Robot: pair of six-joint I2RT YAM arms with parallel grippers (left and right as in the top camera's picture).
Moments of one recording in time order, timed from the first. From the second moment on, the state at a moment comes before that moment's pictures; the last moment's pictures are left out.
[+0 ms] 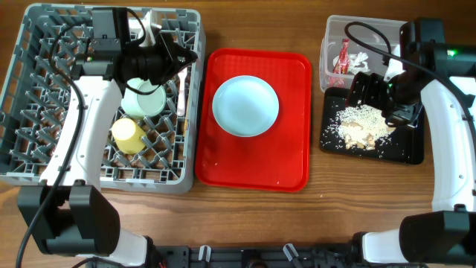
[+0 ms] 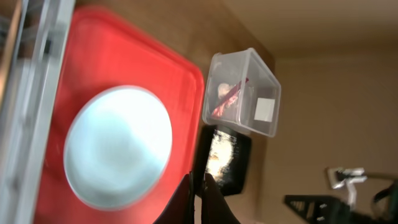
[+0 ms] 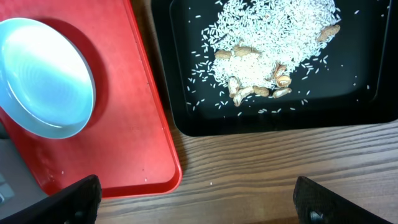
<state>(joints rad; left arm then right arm) -0.03 1.69 1.47 -0.69 0.77 -0.66 -0.07 1.61 1.63 -1.46 -0.11 0.27</state>
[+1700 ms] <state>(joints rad) -0.03 1.69 1.47 -0.79 0.76 -0.75 -0.07 1.61 1.63 -1.40 -0.16 0.27</state>
